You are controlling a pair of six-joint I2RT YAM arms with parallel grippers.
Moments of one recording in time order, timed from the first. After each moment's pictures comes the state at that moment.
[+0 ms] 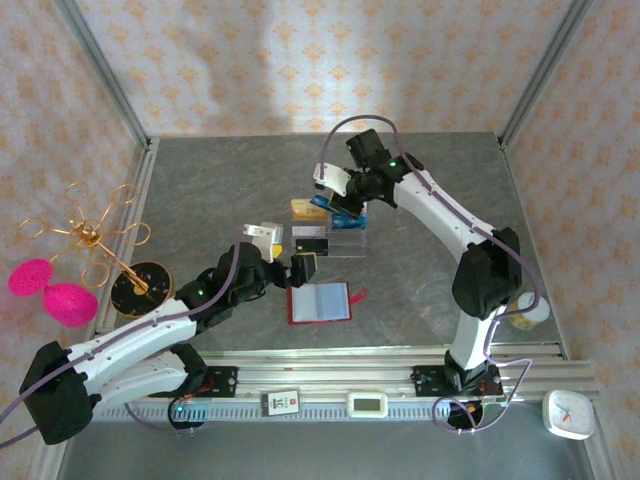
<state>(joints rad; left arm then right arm) -0.74 0.95 0.57 -0.03 -0.11 -0.51 0.53 1.82 1.70 -0.88 -0.34 -0.77</state>
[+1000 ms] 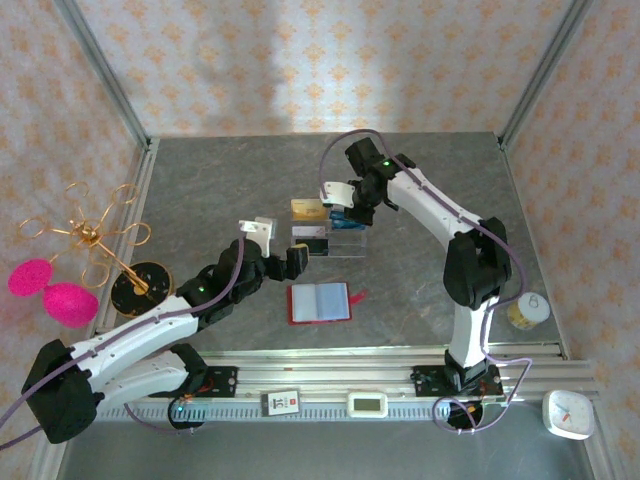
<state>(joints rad) -0.70 0.98 0.58 -0.05 -0.24 -0.43 0.50 1.91 1.70 -0.97 -0.16 -0.97</state>
